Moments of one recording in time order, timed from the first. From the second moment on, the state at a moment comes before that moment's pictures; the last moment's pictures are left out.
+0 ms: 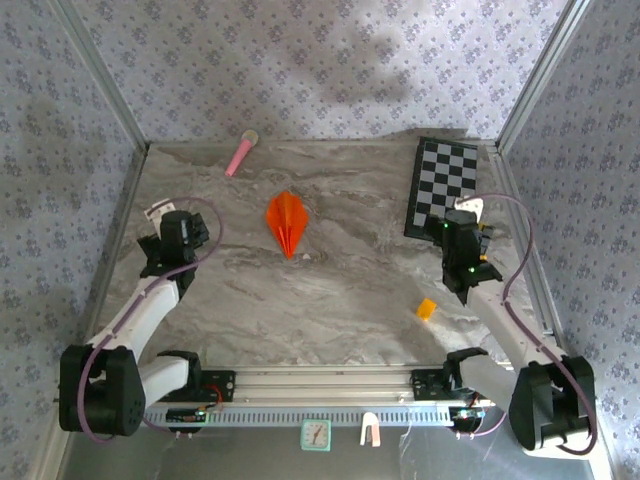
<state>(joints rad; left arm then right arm) -0.11 1.10 0.57 0.00 -0.54 -0.30 0.16 1.04 0.57 -0.03 0.46 0.18</state>
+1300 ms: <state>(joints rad) 0.04 1.53 0.36 0.75 -0.03 -0.06 -0.01 1.51 0.37 0.77 0.09 -0.05</state>
